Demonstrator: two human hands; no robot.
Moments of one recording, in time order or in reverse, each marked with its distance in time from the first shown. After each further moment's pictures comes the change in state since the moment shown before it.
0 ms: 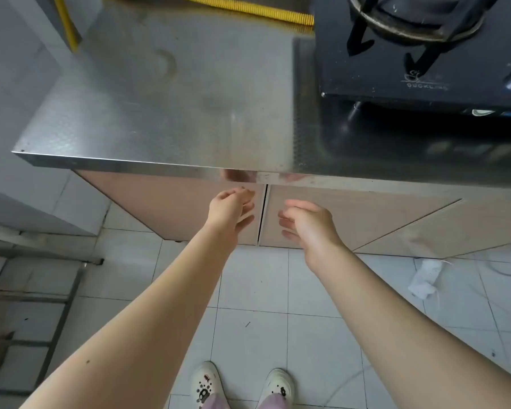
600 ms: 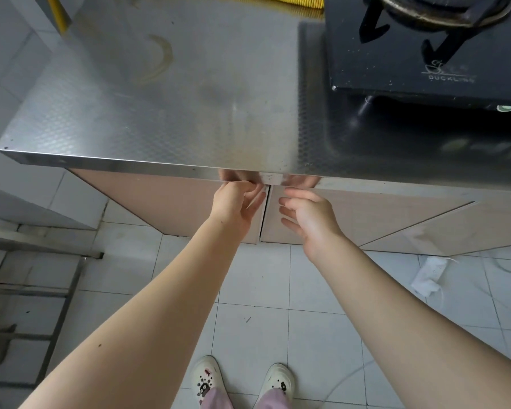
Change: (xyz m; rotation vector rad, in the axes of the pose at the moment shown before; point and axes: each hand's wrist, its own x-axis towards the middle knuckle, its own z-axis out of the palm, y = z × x) left_hand 0.009 0.014 0.020 -0.340 -0.013 -0.017; right_hand 0.028 -0.008 0.009 0.108 -0.008 0.013
